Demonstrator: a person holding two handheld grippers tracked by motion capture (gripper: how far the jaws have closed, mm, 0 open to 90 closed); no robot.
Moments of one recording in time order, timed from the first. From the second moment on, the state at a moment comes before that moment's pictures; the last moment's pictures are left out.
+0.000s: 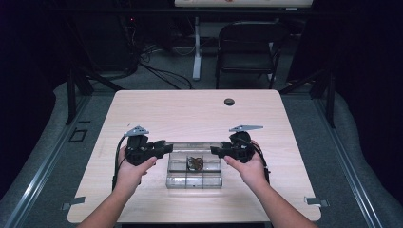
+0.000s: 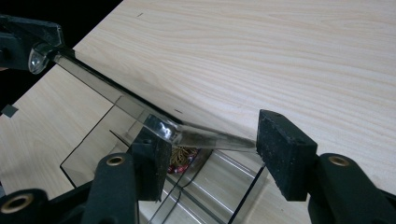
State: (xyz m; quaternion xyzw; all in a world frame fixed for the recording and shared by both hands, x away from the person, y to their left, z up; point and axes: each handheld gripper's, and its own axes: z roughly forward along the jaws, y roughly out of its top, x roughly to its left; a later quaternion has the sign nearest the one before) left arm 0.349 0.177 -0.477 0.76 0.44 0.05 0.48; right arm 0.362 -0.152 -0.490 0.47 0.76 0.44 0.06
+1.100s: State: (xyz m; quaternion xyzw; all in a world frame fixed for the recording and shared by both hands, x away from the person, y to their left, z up) left arm 0.324 0.188 -0.493 0.77 0.43 0.04 0.47; right arm 0.326 -0.166 -0.492 0.46 0.76 0.45 0.05
